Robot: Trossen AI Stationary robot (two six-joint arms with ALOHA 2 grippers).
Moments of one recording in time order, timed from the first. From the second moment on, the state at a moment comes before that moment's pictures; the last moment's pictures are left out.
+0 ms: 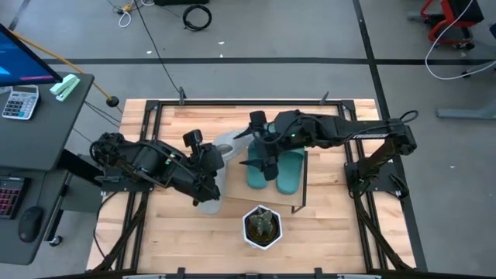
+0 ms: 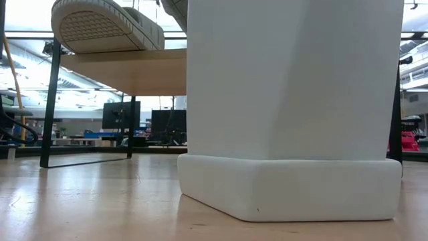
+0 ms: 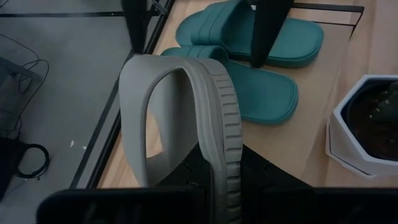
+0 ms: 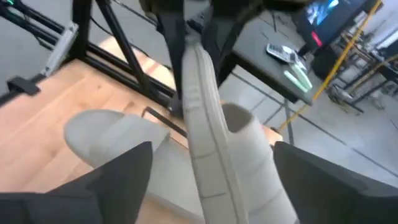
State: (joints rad) left arm -0.43 1.76 2.25 -1.57 -0.71 -0.49; right arm 0.06 1.61 1.72 -0.49 0.02 -0.48
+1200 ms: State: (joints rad) left arm -0.43 1.76 2.25 -1.54 -0.70 -0.41; right arm 0.06 1.68 1.72 -0.48 0.06 -0.50
